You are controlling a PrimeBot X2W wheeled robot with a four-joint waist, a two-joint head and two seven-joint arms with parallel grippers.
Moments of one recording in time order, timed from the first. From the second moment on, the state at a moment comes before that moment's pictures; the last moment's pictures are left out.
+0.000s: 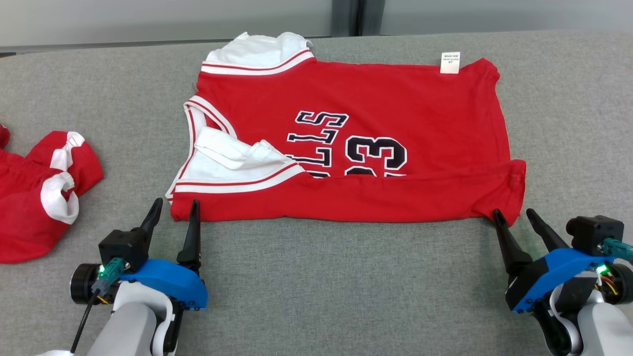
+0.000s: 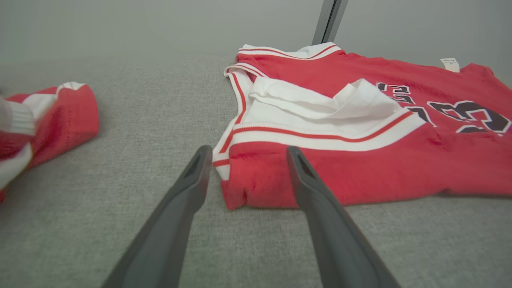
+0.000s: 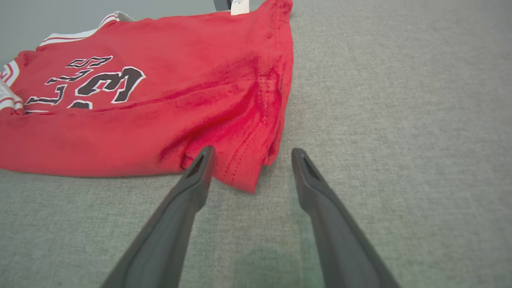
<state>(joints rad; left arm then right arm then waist) -0.33 0.25 -0.34 0.54 -0.44 -0.02 -0.25 -0.20 -0.15 -0.05 0.27 0.29 0.13 0.11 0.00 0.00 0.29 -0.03</state>
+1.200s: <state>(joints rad) -0.08 0.21 -0.27 0.39 -0.47 0.03 -0.26 -0.04 -0.16 -0.03 0.25 0.39 0.13 0.09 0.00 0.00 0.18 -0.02</state>
